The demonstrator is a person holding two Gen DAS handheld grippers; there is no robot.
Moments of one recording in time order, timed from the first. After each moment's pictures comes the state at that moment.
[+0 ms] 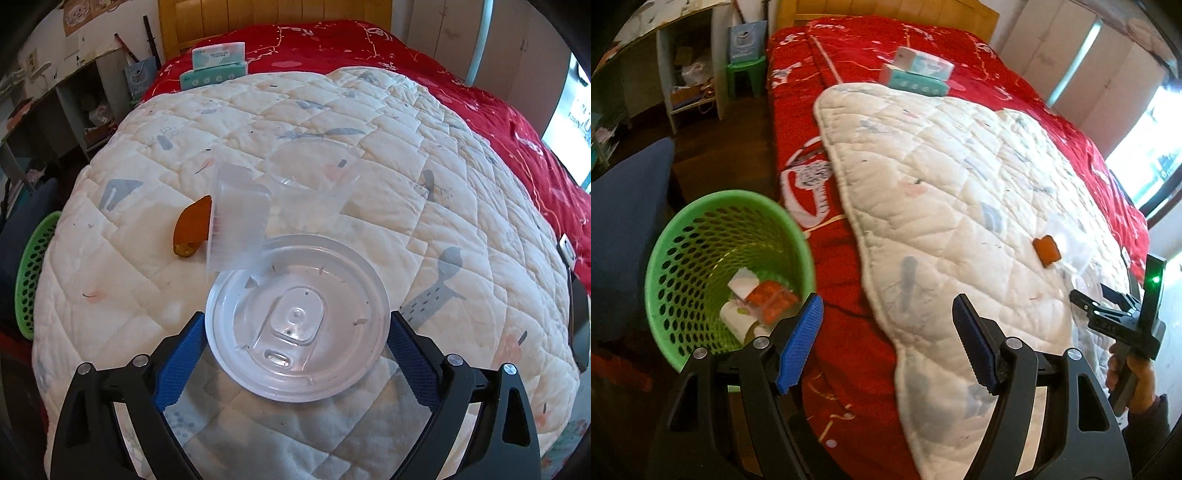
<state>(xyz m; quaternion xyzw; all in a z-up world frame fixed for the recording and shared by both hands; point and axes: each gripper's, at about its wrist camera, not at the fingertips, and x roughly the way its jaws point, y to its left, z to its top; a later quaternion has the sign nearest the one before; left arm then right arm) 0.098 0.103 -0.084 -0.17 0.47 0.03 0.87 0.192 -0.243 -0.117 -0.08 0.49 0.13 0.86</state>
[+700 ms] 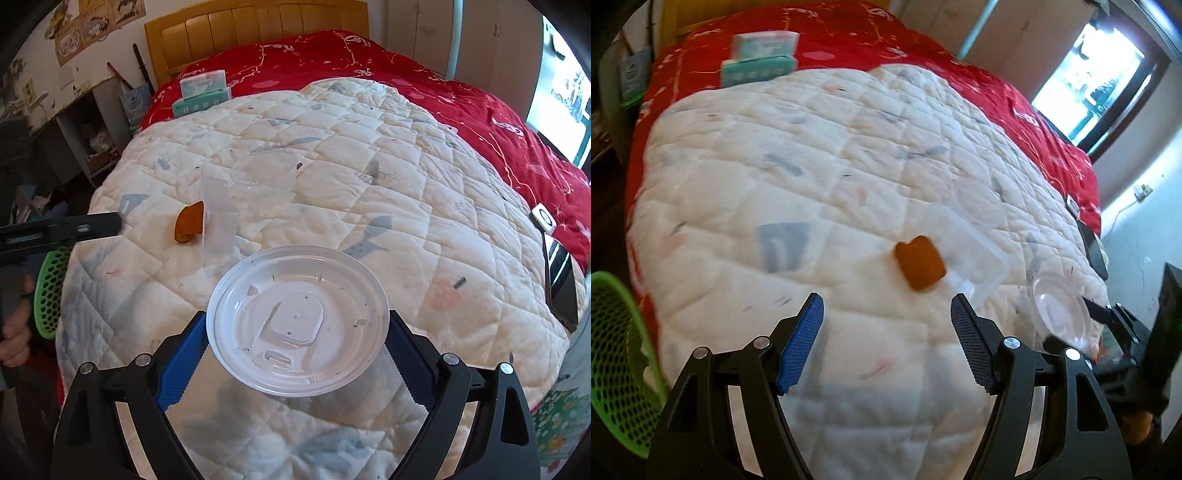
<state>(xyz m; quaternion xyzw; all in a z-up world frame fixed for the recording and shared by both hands) 0.205 -0.055 -0.100 -0.11 0.49 -0.14 0.85 0.144 -0.303 -0.085 -0.04 0.47 0.13 0.87</state>
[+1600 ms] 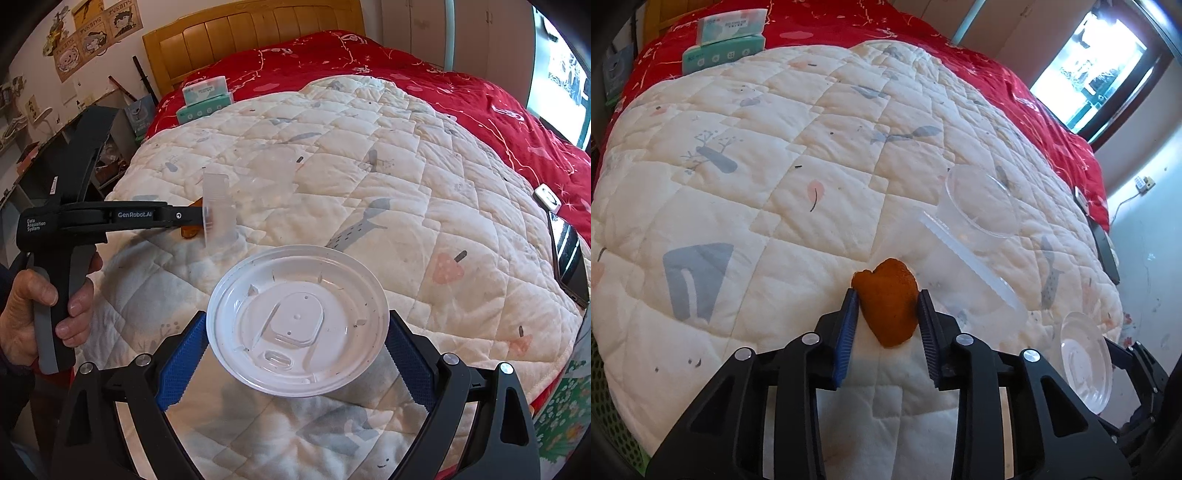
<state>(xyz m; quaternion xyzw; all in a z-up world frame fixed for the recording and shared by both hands) 0.245 -0.088 -0.134 -0.11 0.50 -0.15 0.84 0.130 -0.312 -0.088 0.00 0.46 0.14 0.88</state>
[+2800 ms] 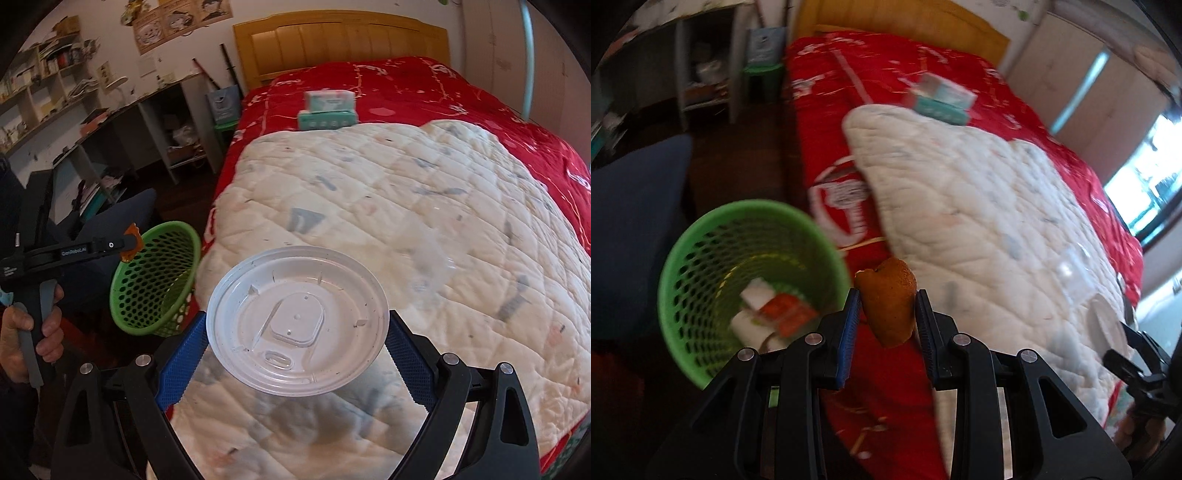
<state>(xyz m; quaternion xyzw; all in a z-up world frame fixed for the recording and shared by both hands) 0.078 0.166 -0.086 -0.21 0.44 0.05 0.87 0.100 -0.151 -0.043 -0.05 0.43 0.27 0.86</state>
